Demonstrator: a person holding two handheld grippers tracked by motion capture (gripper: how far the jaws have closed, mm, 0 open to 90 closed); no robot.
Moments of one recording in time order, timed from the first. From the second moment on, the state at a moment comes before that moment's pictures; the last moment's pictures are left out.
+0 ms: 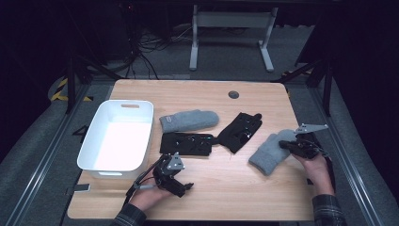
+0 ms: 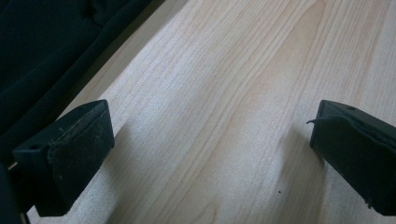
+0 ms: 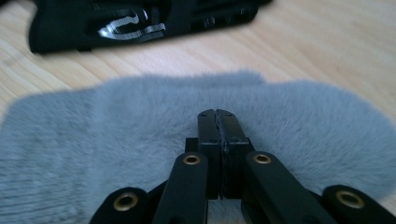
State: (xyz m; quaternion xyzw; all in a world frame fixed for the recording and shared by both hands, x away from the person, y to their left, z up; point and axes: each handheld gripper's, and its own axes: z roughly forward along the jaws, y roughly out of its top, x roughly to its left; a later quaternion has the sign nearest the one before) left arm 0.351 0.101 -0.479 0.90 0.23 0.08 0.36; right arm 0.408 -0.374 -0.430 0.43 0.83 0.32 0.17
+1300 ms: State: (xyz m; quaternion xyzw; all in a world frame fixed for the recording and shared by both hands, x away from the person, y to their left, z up) left arm 0.351 0.102 -0.479 0.90 0.23 0.08 0.36; right arm 0.359 -0.261 -0.437 0.35 0.89 0.28 0.12
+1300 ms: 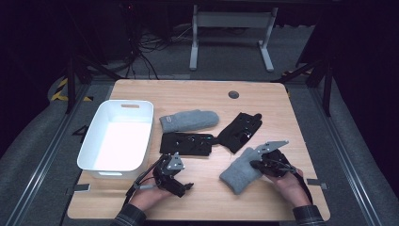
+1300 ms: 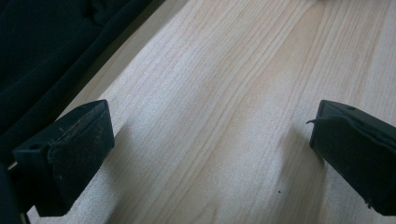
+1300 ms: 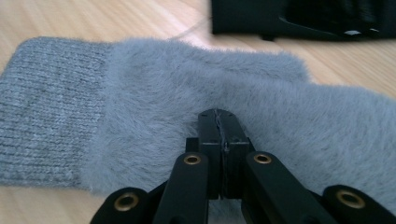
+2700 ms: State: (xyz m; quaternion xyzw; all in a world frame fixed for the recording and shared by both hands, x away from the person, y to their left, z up) left arm 0.350 0.102 -0.479 0.90 0.23 0.08 0.36; right arm 0.368 -0.294 -0.435 0.37 0.87 0.29 0.13
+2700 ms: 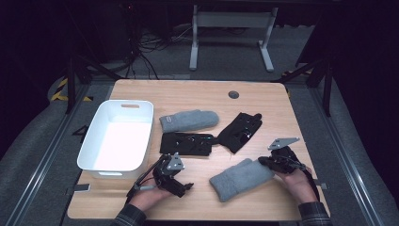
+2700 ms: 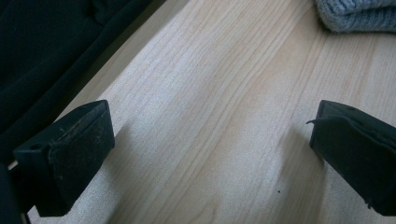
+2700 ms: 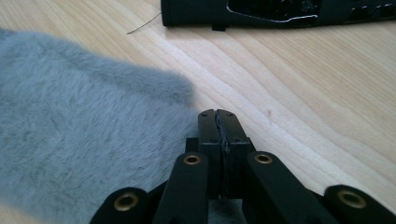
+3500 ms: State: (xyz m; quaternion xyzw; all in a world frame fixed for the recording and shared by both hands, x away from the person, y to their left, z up) left arm 0.350 0.102 -0.479 0.90 0.23 0.08 0.36; right arm 0.393 -0.356 -0.452 0.46 0.79 0.33 0.24
